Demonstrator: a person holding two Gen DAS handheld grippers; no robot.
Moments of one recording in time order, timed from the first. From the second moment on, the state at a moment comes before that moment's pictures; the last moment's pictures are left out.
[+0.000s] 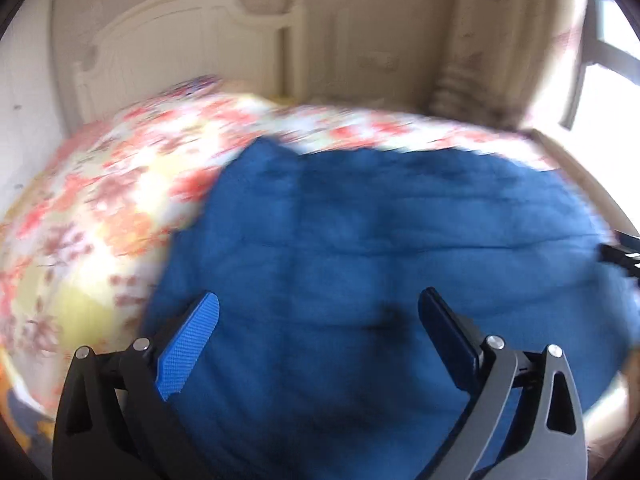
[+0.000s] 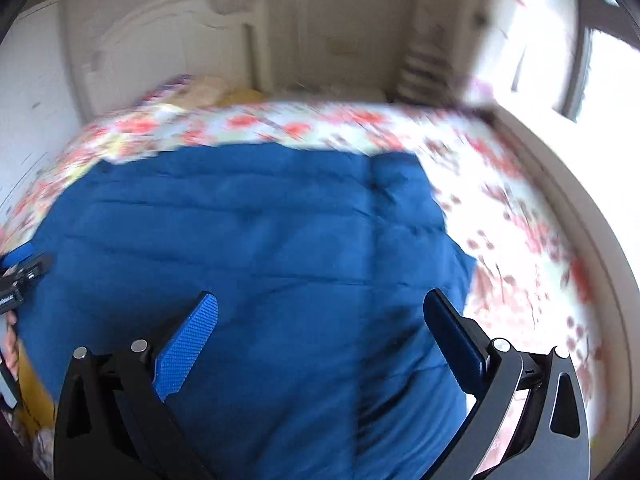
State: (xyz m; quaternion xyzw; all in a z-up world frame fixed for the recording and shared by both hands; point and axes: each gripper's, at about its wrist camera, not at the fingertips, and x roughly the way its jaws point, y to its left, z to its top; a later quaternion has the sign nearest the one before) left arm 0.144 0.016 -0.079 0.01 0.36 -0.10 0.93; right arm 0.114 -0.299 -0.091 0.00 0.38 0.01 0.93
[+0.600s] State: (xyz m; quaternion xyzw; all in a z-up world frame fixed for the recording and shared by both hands) left arm 0.111 0.045 -0.097 0.04 0.36 -0.07 0.93; right arm 0.050 -0.294 -0.112 -0.07 0.34 0.03 0.94
